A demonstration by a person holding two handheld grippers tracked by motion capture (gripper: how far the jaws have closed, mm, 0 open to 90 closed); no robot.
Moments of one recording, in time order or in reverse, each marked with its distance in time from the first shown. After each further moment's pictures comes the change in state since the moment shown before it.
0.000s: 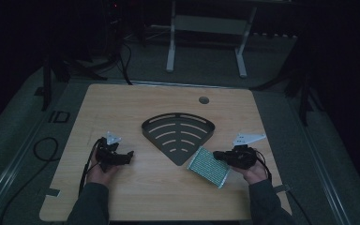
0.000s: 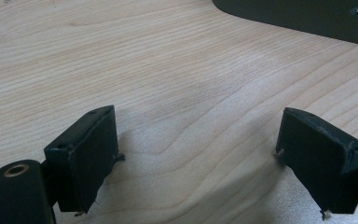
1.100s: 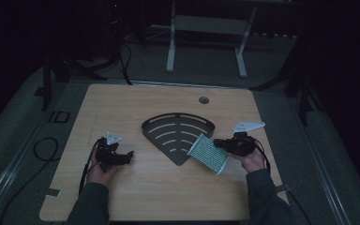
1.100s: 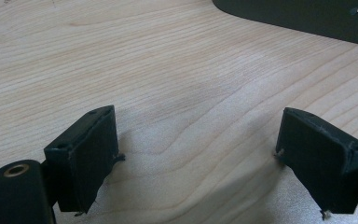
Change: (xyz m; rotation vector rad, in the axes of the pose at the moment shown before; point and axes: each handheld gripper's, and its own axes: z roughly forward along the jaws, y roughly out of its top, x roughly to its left) left arm 0.000 0.000 0.000 0.000 0.000 0.000; right arm -0.028 0.024 0.007 -0.030 -0.038 0.028
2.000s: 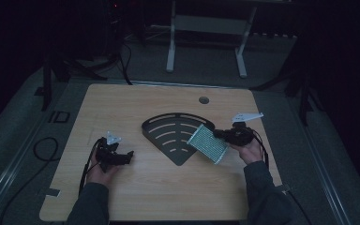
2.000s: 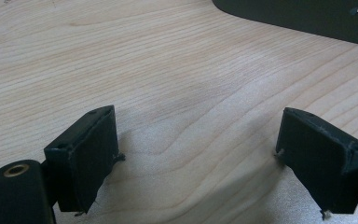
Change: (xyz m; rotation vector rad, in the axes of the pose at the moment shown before) left arm 0.000 0.000 0.000 0.000 0.000 0.000; right arm -0.023 0.019 0.011 -0.022 -0.033 0.028
